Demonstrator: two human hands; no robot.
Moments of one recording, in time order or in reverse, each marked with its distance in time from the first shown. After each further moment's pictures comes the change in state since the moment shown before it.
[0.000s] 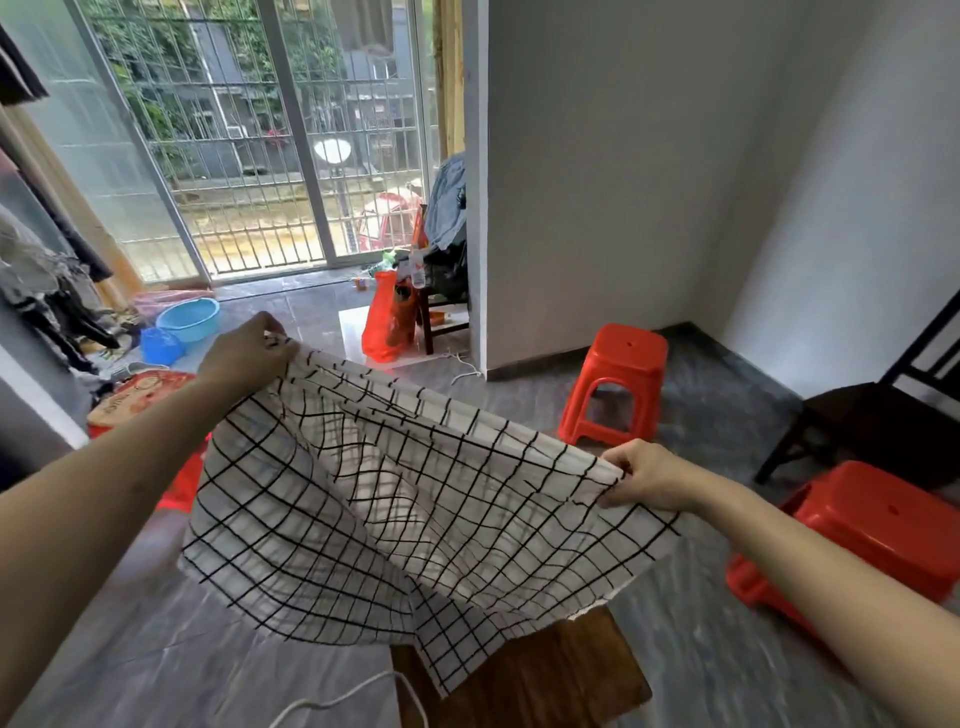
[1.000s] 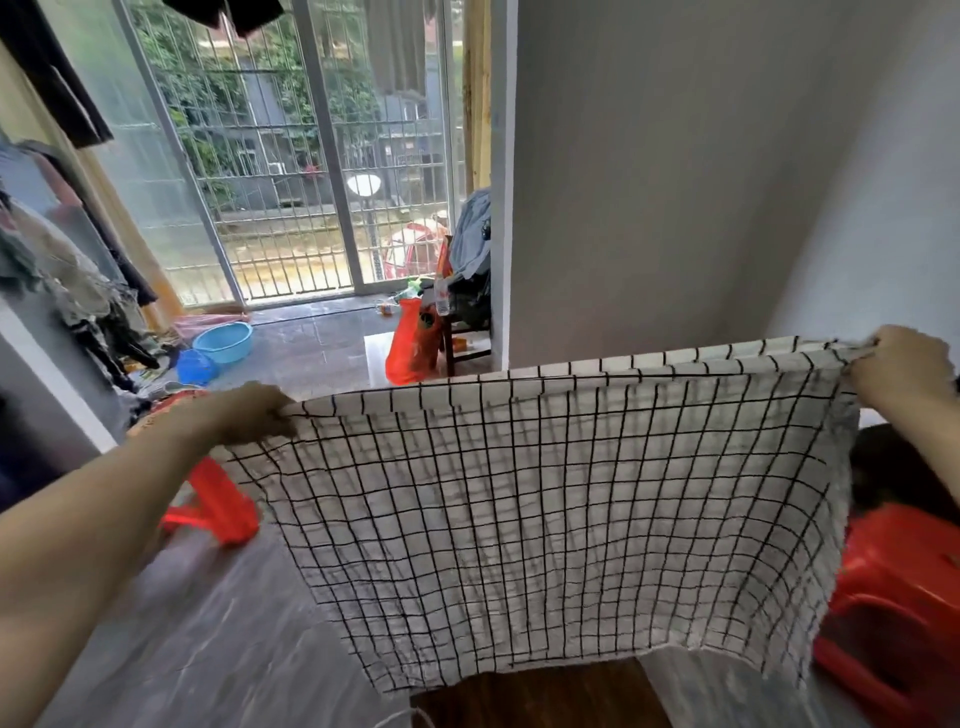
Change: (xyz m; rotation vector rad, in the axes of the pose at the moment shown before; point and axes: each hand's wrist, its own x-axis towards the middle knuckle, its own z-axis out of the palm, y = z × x) left_hand -0.002 -0.044 -0.029 0.637 -0.447 0.216; right_hand -0.031 0.068 -0.185 -0.199 0.980 0.518
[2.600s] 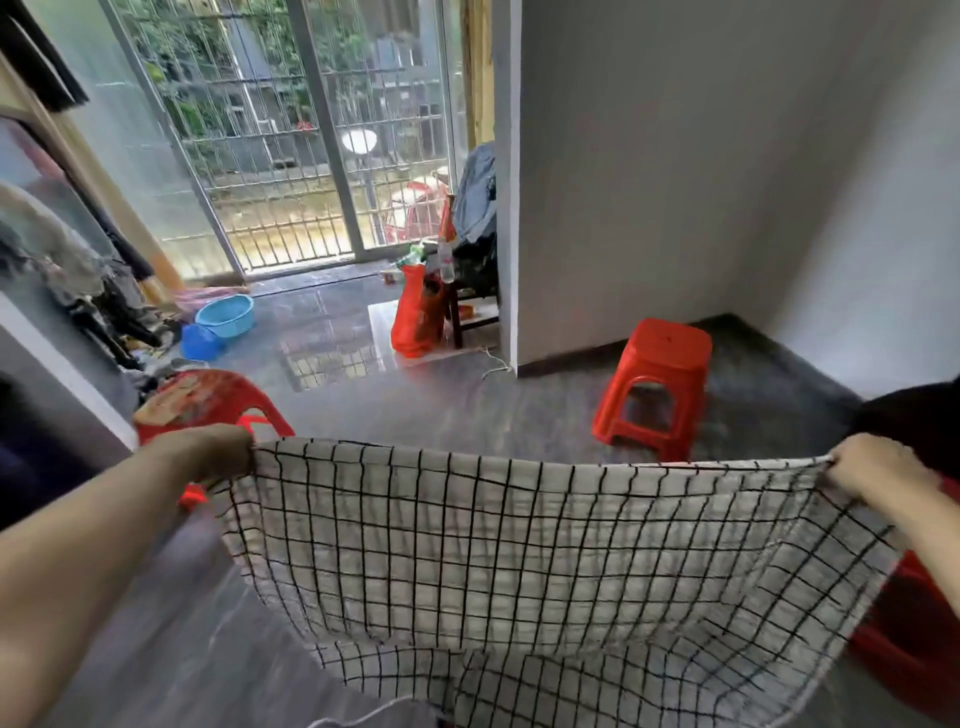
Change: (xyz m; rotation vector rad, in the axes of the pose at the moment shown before) left_hand 0.033 -0.048 0.065 0.038 -0.328 -0.336; right_hand -0.053 0.035 0.098 -0.499 -0.521 0.022
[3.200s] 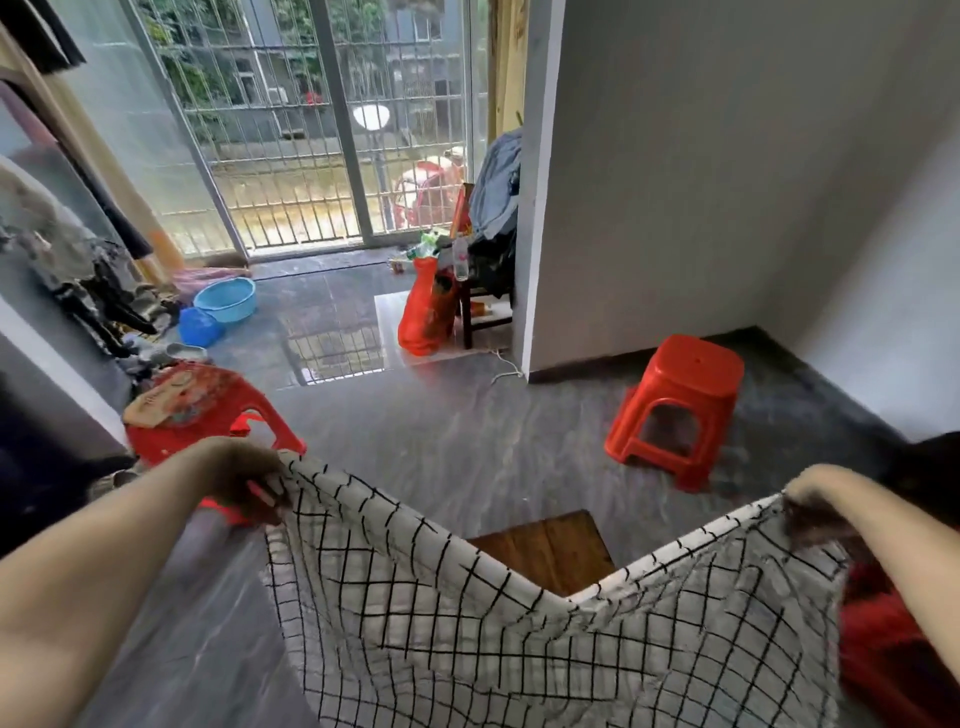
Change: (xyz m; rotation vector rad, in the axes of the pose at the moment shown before) left_hand 0.069 0.021 -0.040 -1.025 -0.483 -0.124; right_hand 0.082 -0.137 -0.007 0.314 -0.777 0.209
